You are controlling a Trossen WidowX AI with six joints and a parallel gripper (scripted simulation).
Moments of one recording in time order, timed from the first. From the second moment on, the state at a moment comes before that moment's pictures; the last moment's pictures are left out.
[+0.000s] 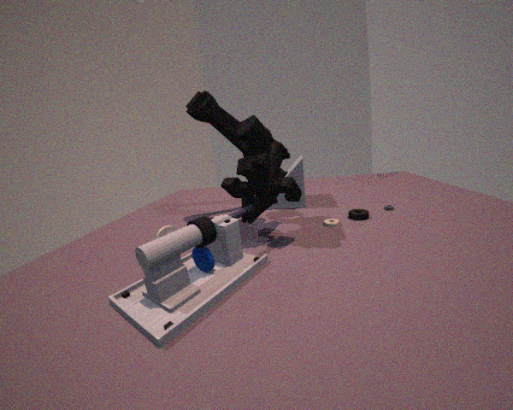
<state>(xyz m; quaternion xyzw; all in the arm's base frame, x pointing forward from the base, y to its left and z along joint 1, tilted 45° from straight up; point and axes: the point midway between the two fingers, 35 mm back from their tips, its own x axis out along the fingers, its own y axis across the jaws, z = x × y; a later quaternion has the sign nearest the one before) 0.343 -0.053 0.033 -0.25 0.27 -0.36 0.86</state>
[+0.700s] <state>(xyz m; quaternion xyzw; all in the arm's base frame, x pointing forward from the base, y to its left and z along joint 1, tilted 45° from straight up) 0.348 -0.055 0.035 -0.25 0.27 -0.36 0.86</state>
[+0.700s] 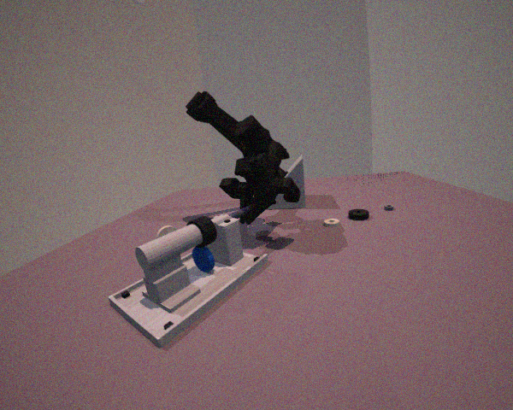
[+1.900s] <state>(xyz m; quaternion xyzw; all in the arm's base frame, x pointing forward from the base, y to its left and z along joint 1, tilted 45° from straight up) 0.357 -0.058 0.039 -0.25 0.27 -0.36 0.86</state>
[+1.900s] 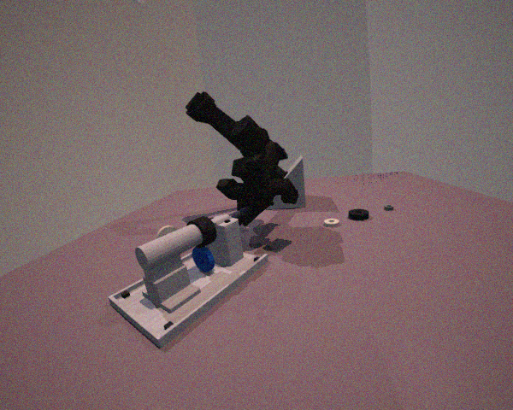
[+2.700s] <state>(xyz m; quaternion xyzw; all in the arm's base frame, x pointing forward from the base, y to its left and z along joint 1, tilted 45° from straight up) 0.363 -0.061 0.041 -0.25 0.27 -0.36 0.86</state>
